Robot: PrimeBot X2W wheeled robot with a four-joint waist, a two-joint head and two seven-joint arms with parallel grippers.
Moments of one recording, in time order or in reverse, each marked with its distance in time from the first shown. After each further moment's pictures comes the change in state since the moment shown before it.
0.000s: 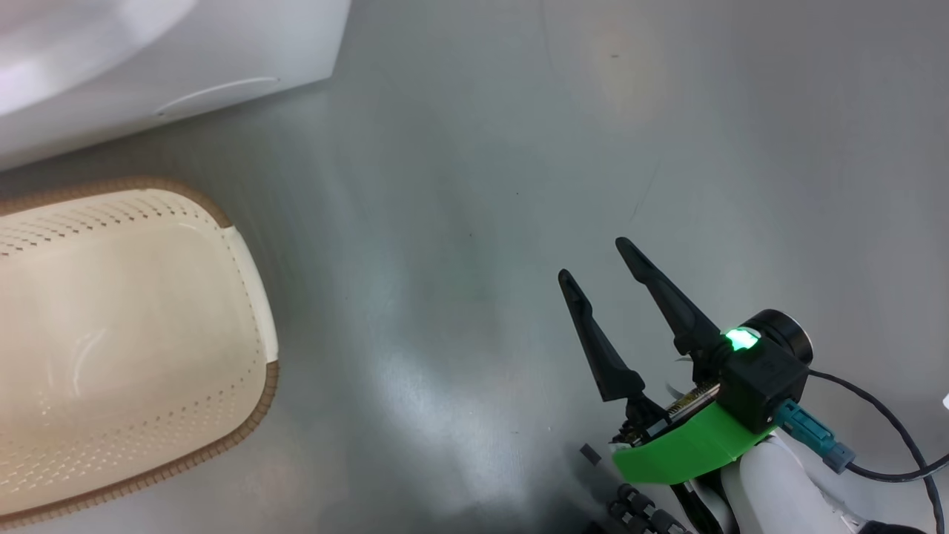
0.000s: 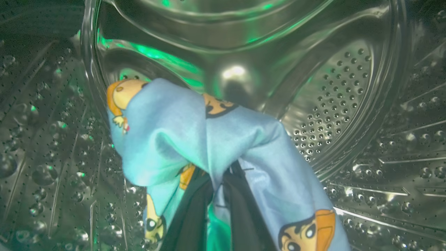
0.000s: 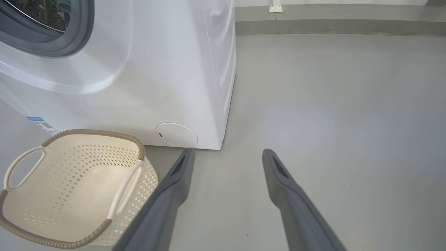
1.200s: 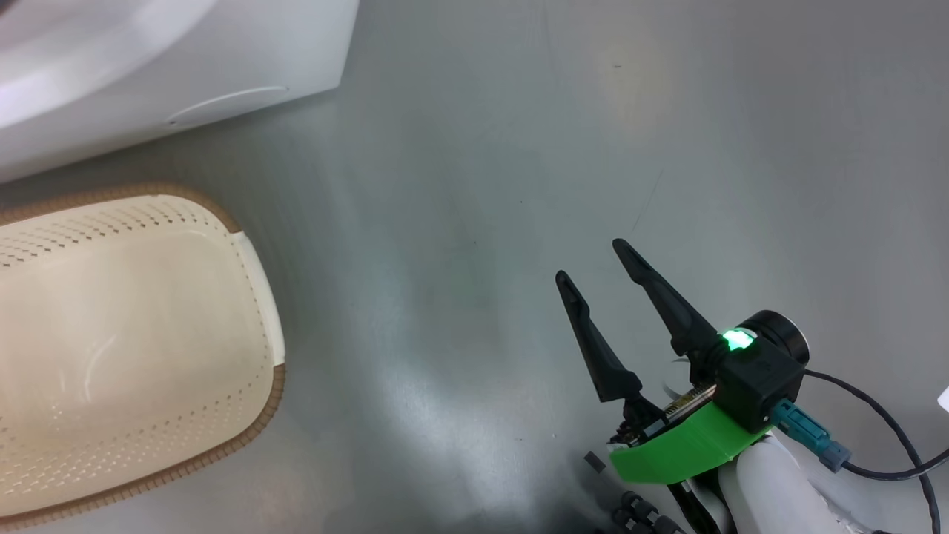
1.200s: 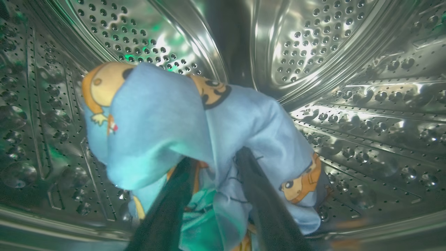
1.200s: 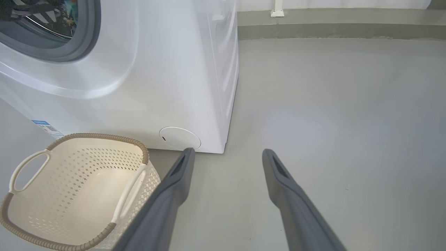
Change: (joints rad) left arm -0.107 0.009 -0.104 0.364 0.088 0.023 0.134; right arm -0.003 0.004 0.003 0.008 0.000 0.000 0.000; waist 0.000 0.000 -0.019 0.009
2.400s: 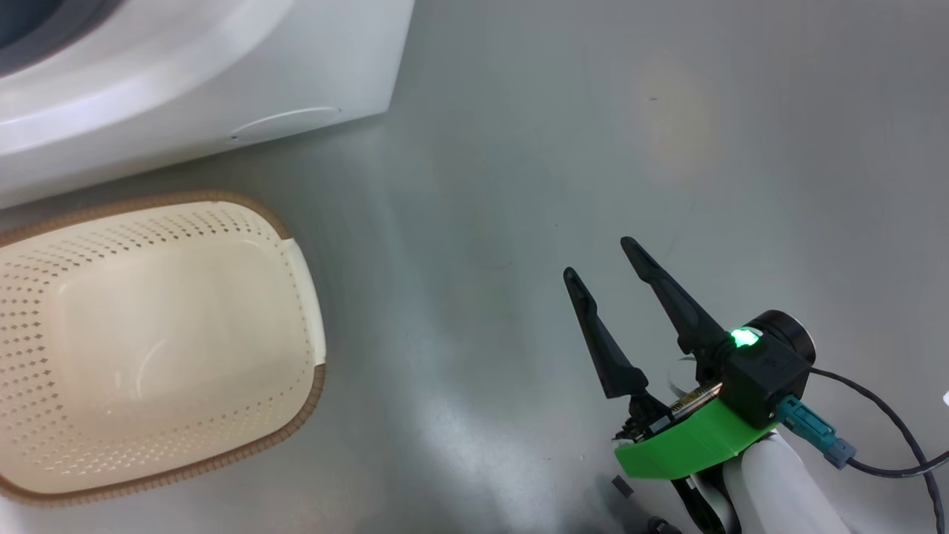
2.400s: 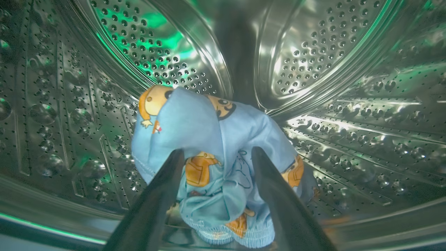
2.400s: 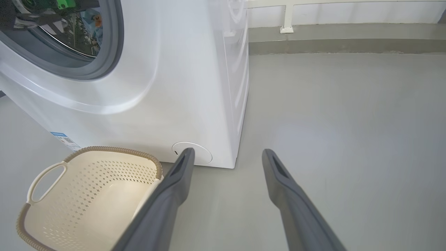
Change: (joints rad) left arm -0.002 -0.068 -0.018 0.097 -0.066 0.017 -0.048; right arm -0.002 0.000 -0.016 0.007 0.000 0.000 0.000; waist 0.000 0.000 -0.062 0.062
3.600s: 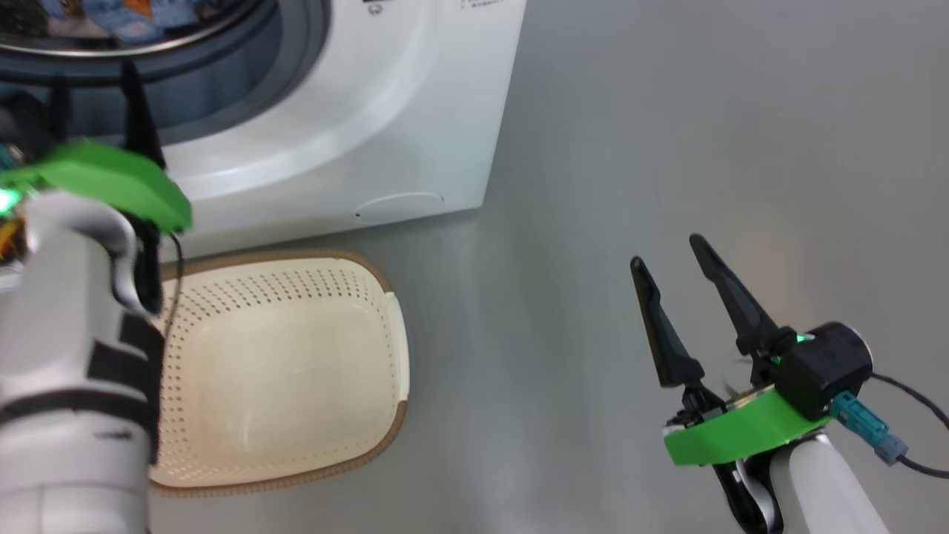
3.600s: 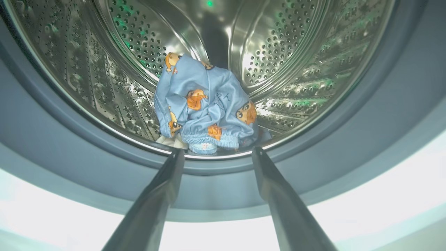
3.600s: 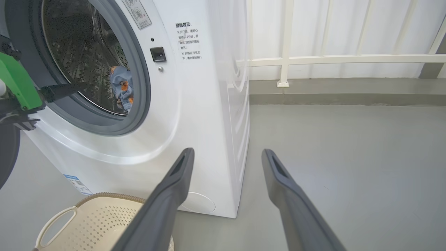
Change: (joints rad) left arm 0.534 -0.183 0.010 -0.302 -0.094 -0.107 -0.086; right arm 0.015 -0.016 -0.120 0.015 0.010 0.000 0.000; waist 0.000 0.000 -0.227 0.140
